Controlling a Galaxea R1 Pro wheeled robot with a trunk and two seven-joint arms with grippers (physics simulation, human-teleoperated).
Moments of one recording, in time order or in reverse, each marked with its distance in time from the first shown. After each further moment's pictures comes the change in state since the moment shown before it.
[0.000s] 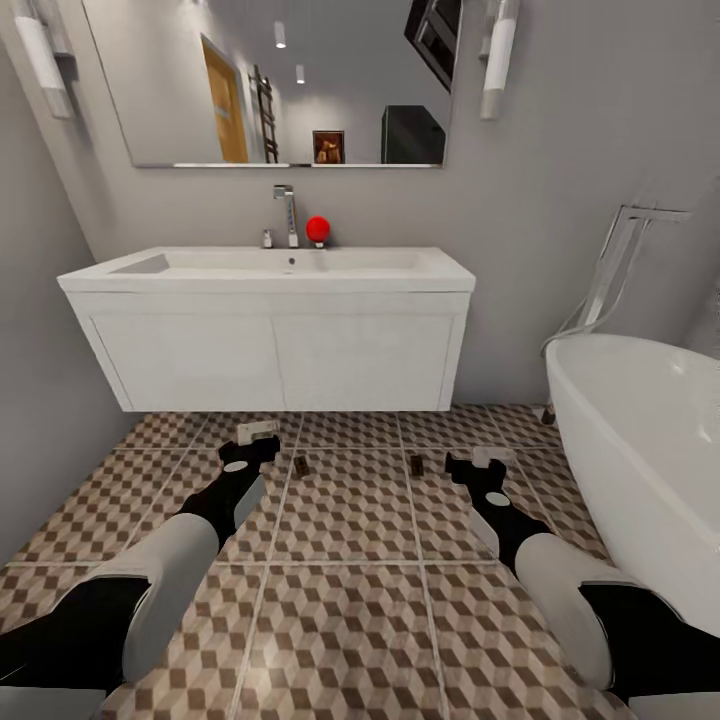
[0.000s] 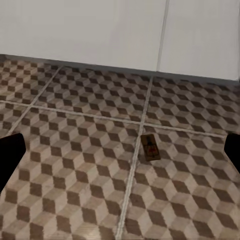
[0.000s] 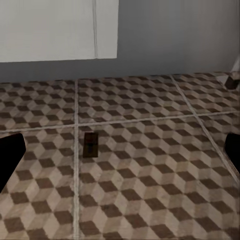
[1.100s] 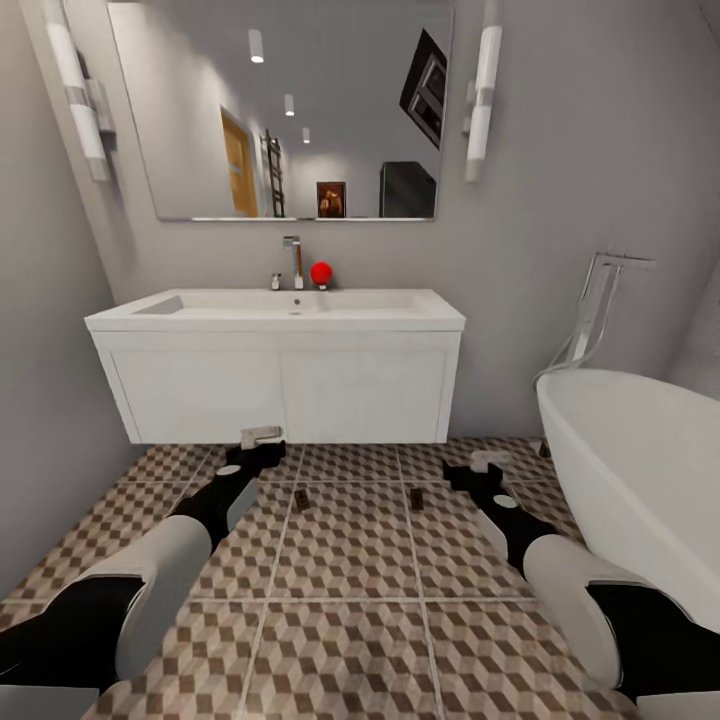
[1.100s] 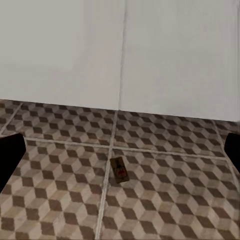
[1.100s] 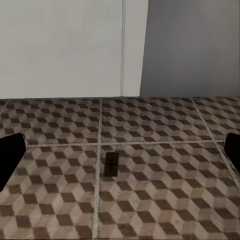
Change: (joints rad) left arm 0.000 0.024 0.005 0.030 0.011 0.012 -0.176; right arm 0.000 -0.027 0.004 0.018 -0.003 0.046 0.143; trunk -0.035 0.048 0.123
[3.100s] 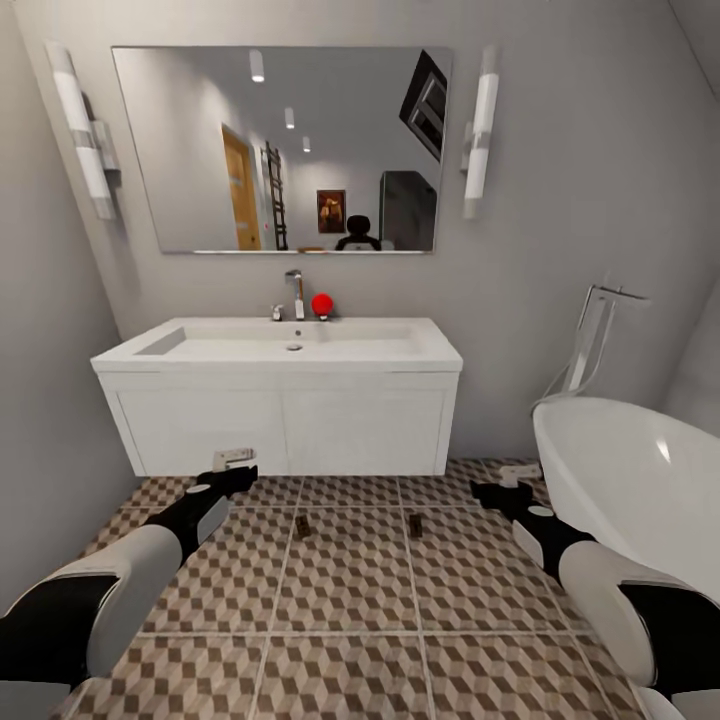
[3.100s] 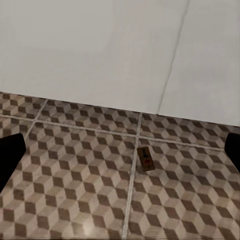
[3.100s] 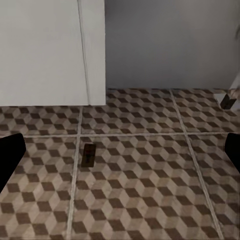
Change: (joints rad) left arm 0.000 0.098 0.007 0.135 0.038 -0.001 -0.022; right arm 0.000 -0.111 0.001 0.071 -0.002 0.055 0.078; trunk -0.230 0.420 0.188
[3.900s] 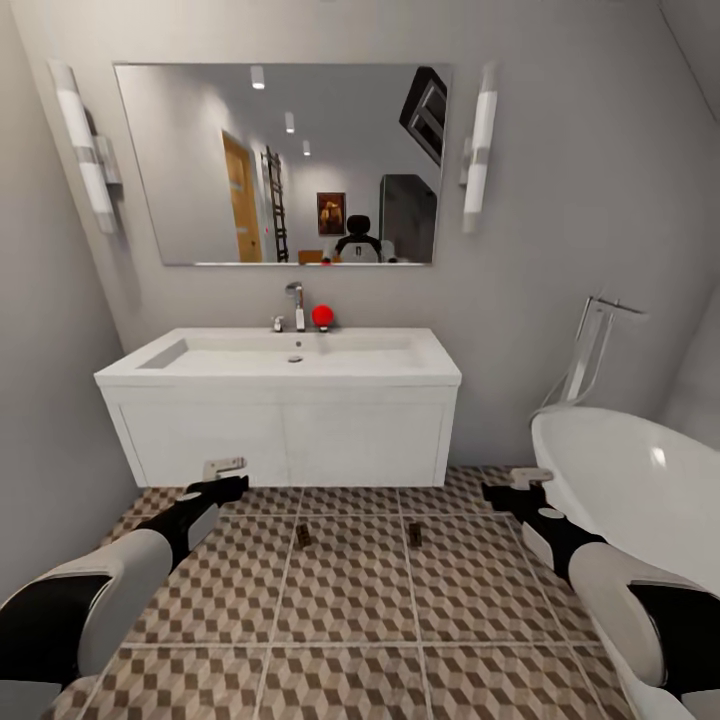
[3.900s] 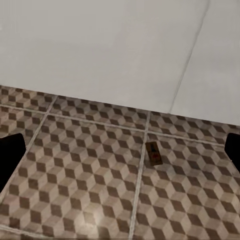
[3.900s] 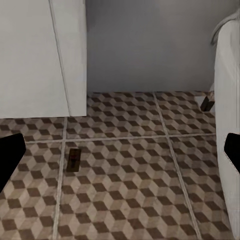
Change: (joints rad) left arm 0.000 0.028 0.000 0.054 0.016 -0.003 0.000; right arm 0.000 -0.030 0.000 0.012 -0.001 0.001 -0.026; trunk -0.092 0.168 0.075
